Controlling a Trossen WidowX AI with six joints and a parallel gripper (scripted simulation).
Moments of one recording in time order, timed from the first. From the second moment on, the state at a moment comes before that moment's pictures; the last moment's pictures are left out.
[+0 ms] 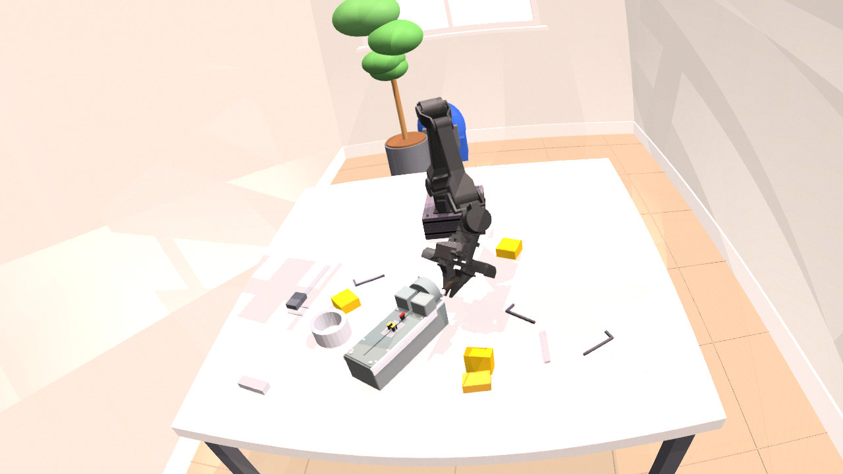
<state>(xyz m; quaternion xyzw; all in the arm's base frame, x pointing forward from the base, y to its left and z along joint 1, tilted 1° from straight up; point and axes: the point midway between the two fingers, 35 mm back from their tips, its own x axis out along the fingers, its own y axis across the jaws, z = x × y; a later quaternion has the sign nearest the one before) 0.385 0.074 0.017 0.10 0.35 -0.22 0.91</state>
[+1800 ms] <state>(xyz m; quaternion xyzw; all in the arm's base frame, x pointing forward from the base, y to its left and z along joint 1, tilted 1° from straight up) 0.379 0.063 -0.001 0.10 0.35 -0.21 0.91</state>
